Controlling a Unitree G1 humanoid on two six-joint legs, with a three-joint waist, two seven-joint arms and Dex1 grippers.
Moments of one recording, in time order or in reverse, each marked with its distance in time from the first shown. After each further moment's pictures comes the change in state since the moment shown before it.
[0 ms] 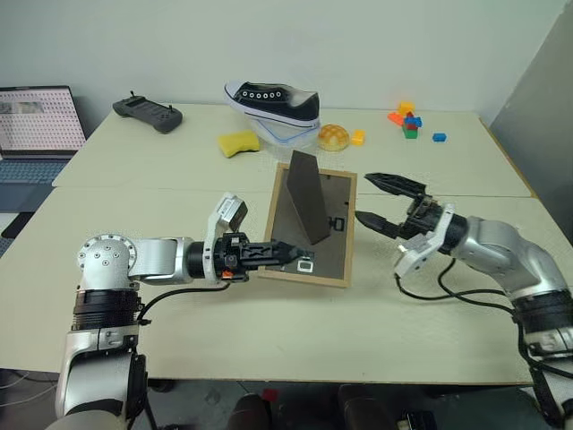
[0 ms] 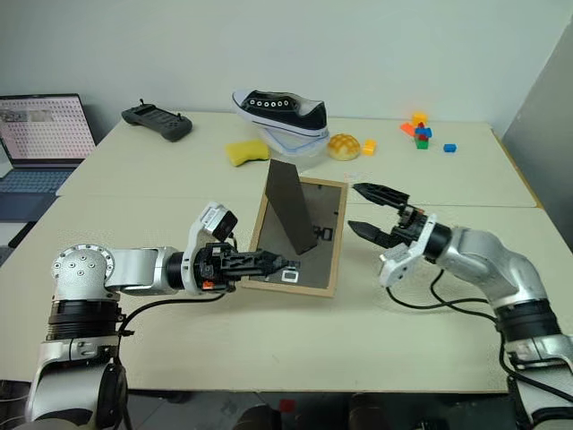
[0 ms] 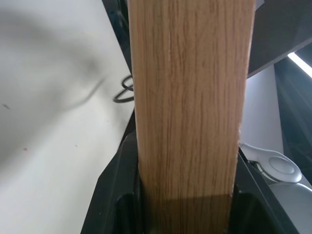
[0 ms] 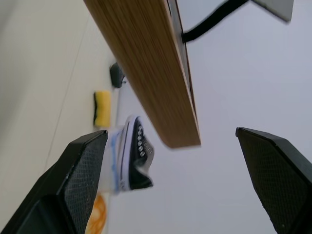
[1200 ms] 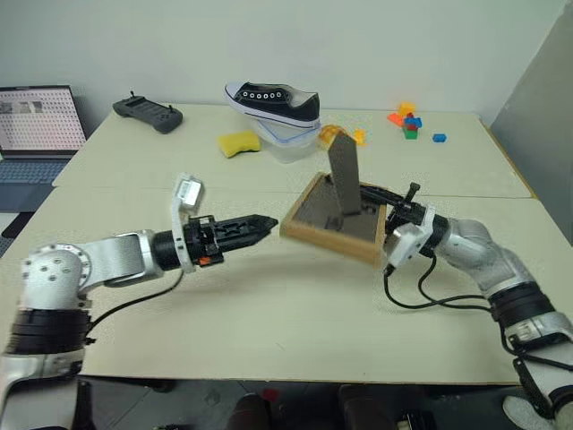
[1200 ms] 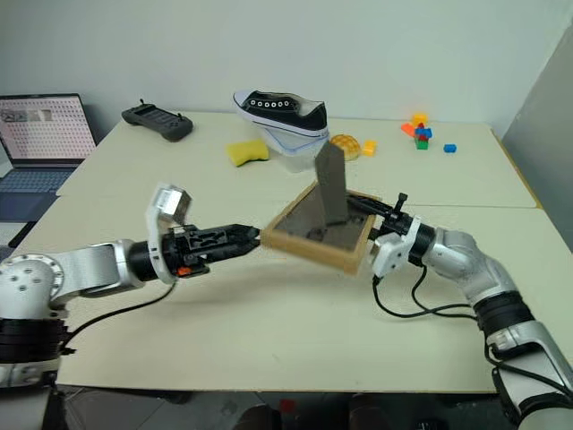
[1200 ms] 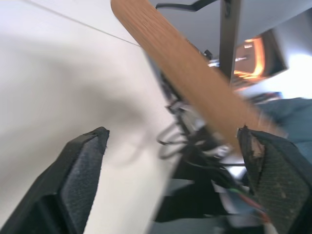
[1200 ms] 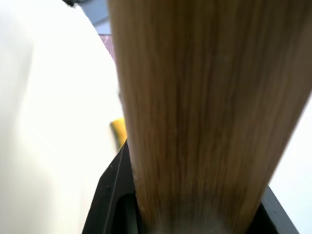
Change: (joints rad) left arm 0.144 0.261 0.022 -0.261 0.019 -0.387 0.070; right arm 0.007 0.061 0.163 0.103 0.679 0.276 0.367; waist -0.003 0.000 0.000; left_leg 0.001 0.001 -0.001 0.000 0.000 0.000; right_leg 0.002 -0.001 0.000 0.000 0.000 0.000
